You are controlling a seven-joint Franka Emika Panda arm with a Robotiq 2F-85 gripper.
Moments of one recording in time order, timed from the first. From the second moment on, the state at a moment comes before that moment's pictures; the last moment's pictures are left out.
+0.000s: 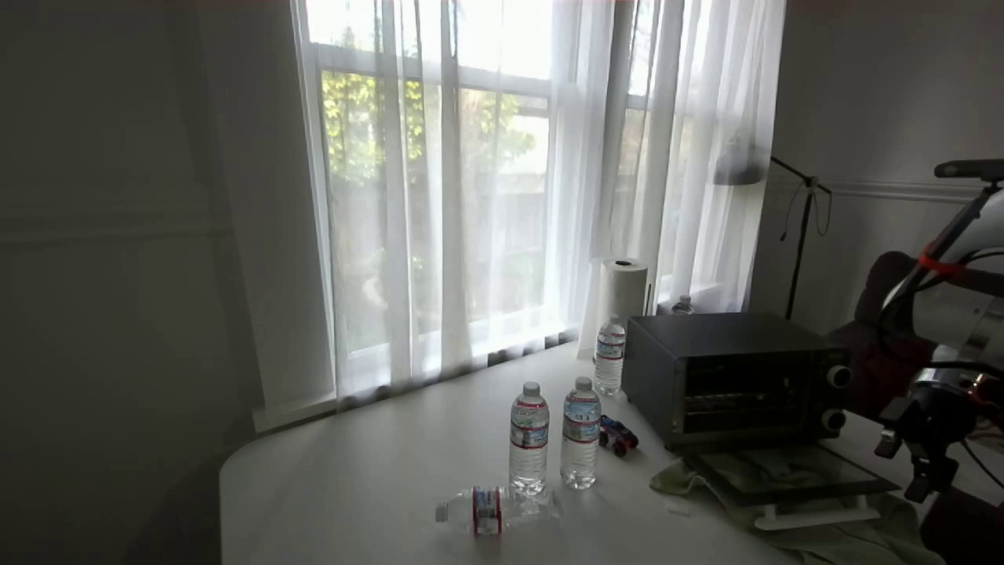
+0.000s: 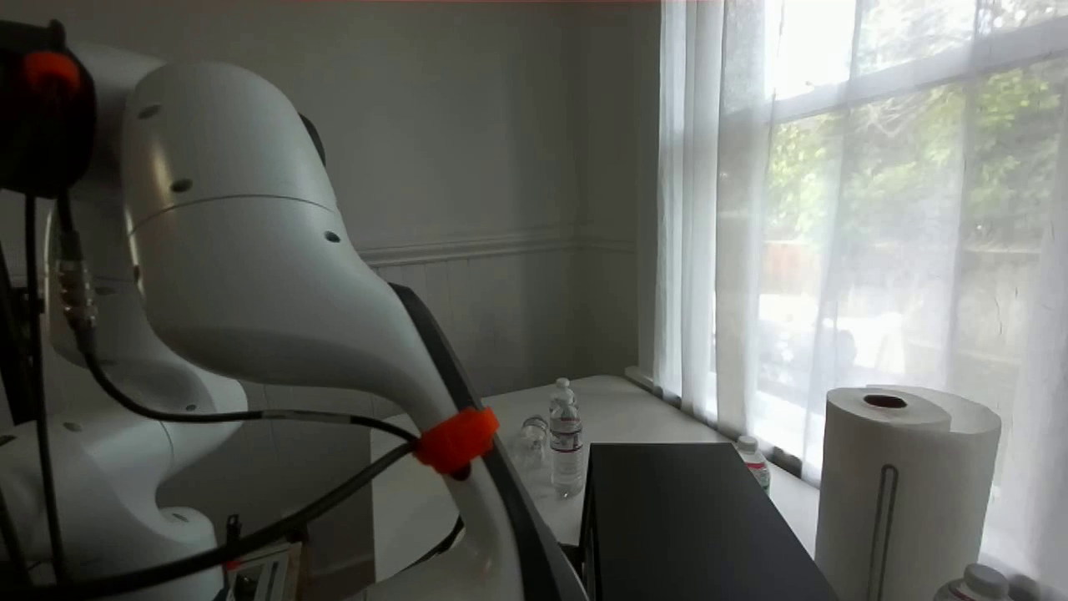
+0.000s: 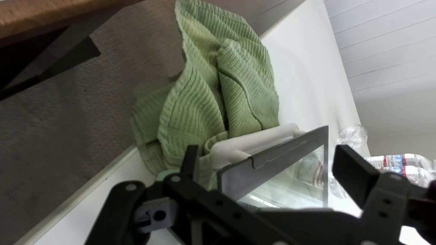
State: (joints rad) arm -0.56 0.30 -0.47 -2.41 0.60 1.68 -0.96
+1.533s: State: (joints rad) arm -0.71 0.39 -0.41 -2.27 0.69 1.37 -1.03
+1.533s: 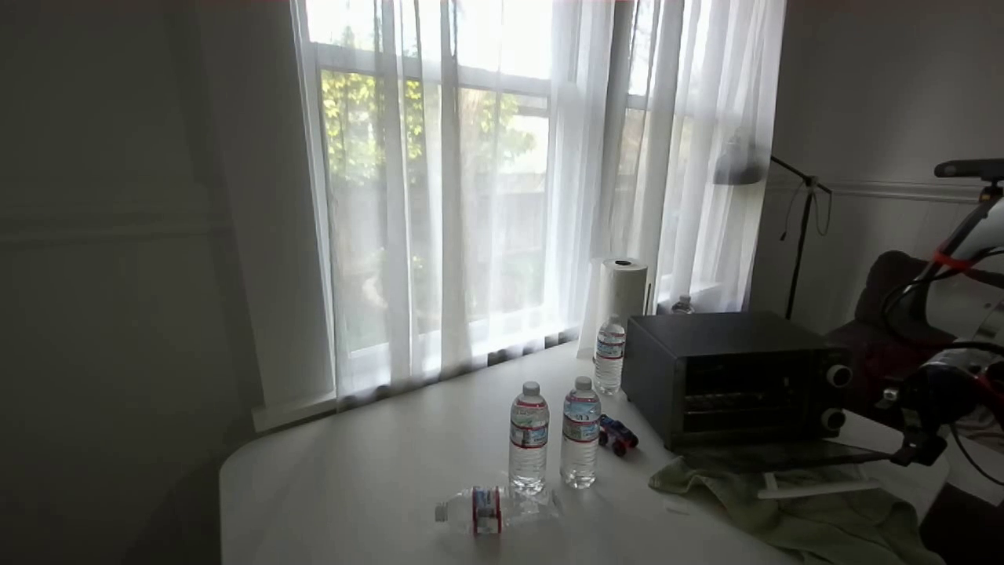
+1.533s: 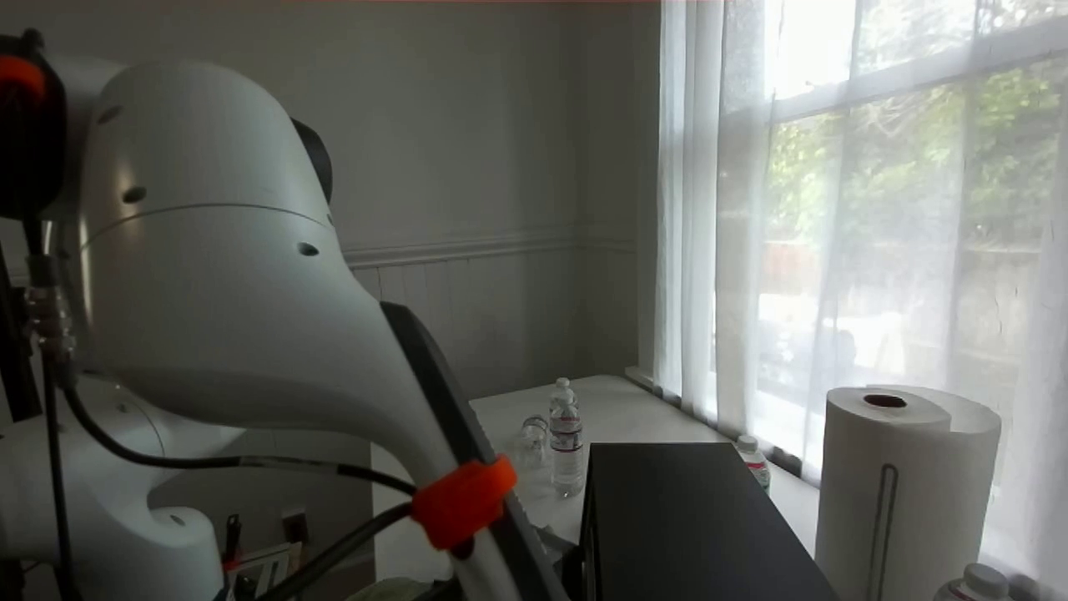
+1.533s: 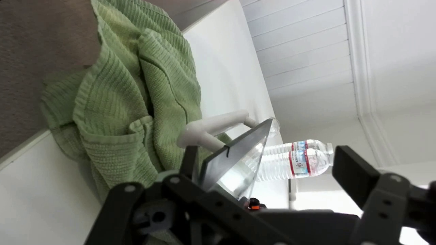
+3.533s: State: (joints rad) arm -0.77 0.40 -0.44 -2.21 0.91 1.25 -1.18
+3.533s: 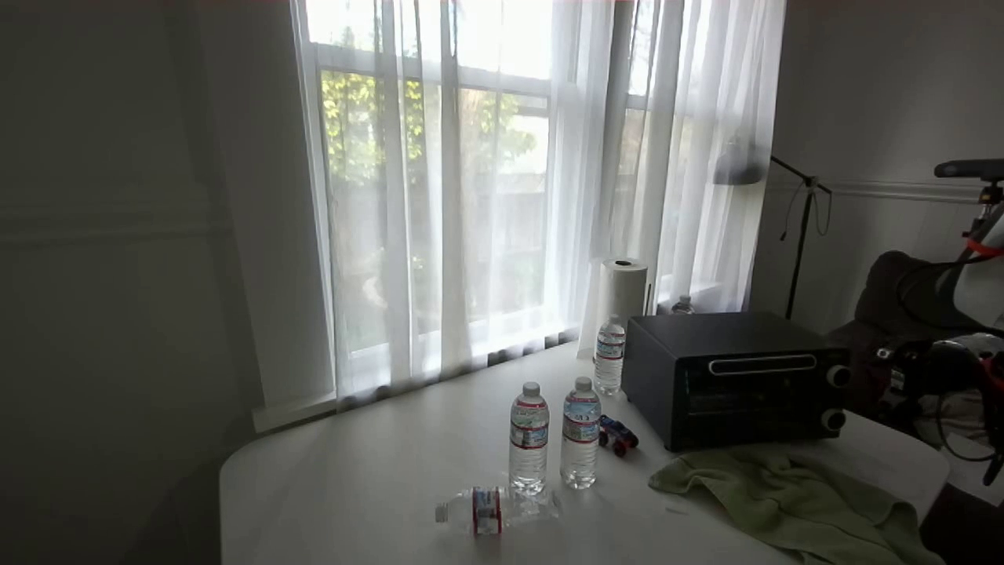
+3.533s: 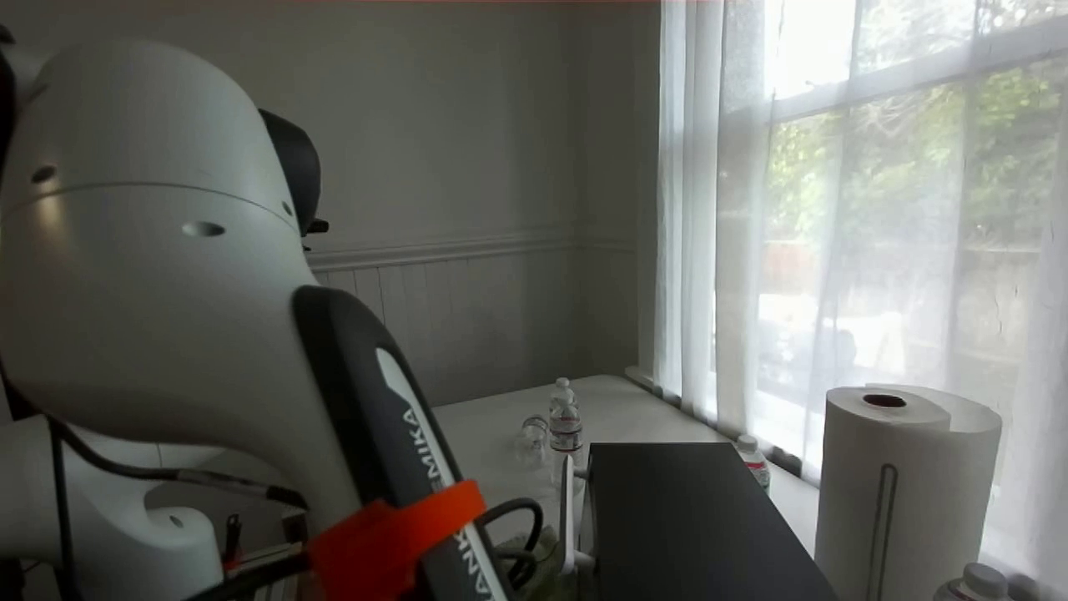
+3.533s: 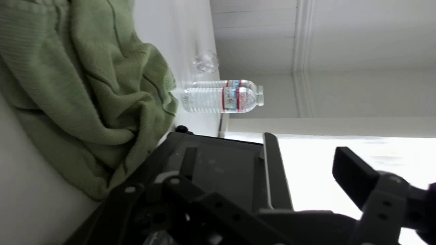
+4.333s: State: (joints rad) arm -0.65 -0.06 -0.48 -2.63 0.74 1.96 -1.10
